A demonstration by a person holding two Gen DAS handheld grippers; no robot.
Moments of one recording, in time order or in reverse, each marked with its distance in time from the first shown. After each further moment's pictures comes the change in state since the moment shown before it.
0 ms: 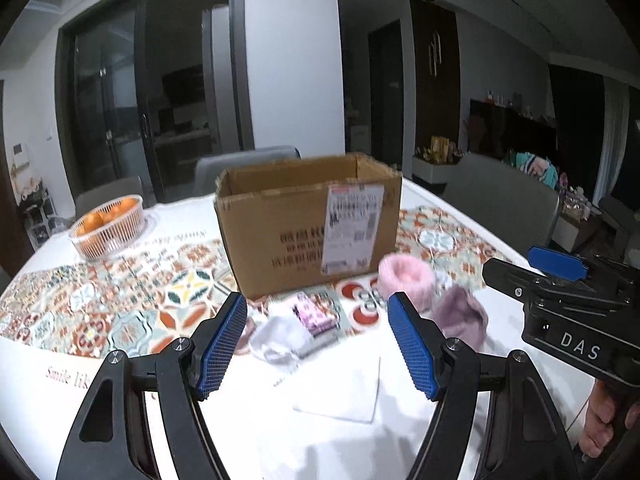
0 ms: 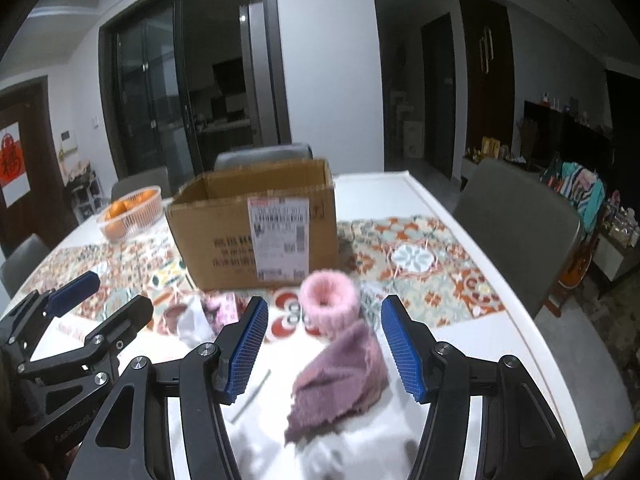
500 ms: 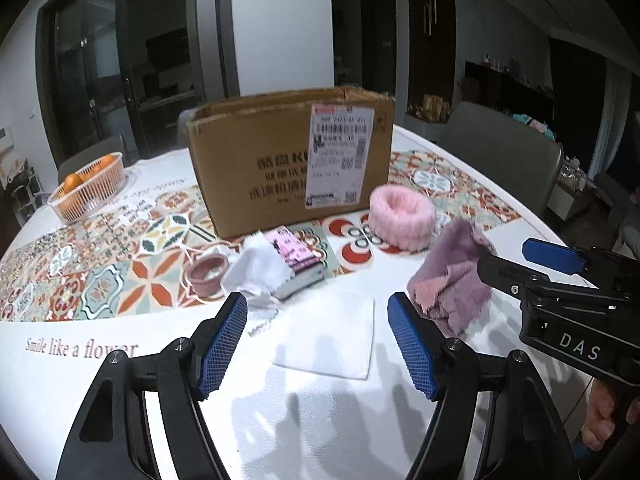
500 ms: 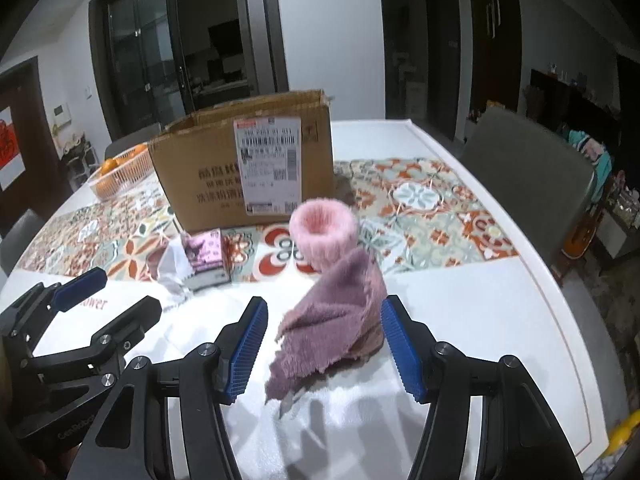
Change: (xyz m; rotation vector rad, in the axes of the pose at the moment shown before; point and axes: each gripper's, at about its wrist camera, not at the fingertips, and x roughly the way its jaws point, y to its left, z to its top) left arm 0.034 -0.007 -0.038 0.011 0.159 -0.040; right arm 0.032 -0.010 -0.040 0.004 0.149 0.008
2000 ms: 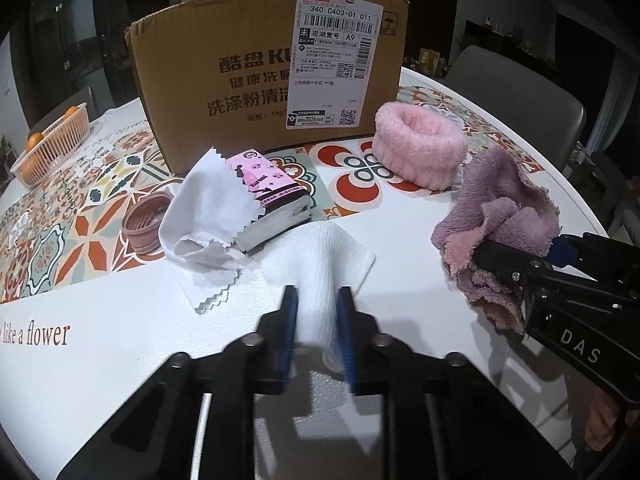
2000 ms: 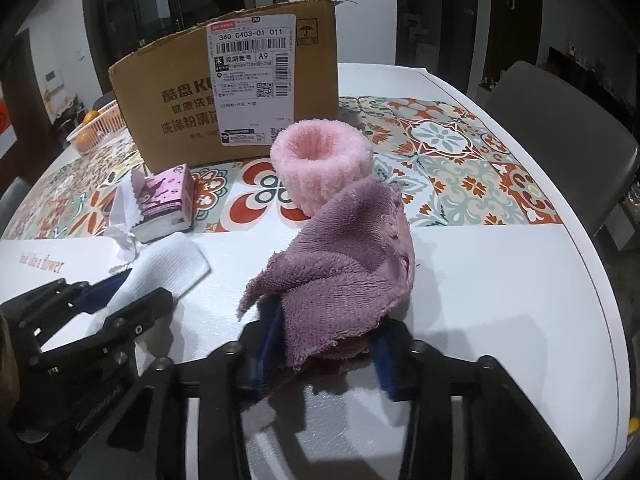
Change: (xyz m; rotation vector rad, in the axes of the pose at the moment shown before) left arm 0.080 0.000 -0.019 -0.005 0.185 -0.055; right arm 0.073 -0.001 -0.015 -0.039 0.149 0.003
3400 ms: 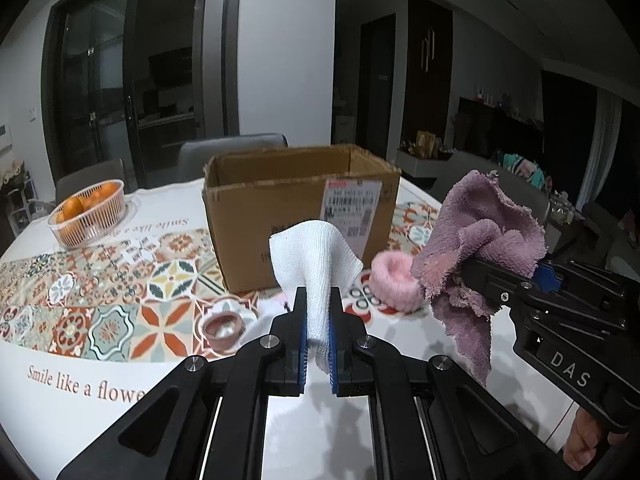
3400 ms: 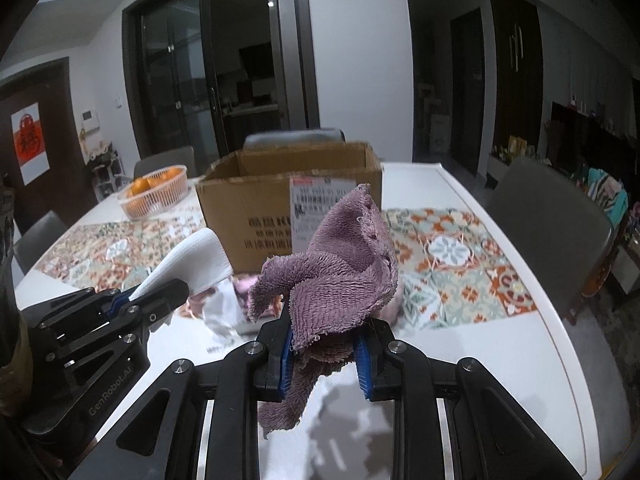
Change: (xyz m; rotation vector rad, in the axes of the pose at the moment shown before) left arm -0.125 0.022 0.045 -0.032 -0.321 0.002; right arm -0.113 0.040 0.042 -0.043 -0.303 0.059
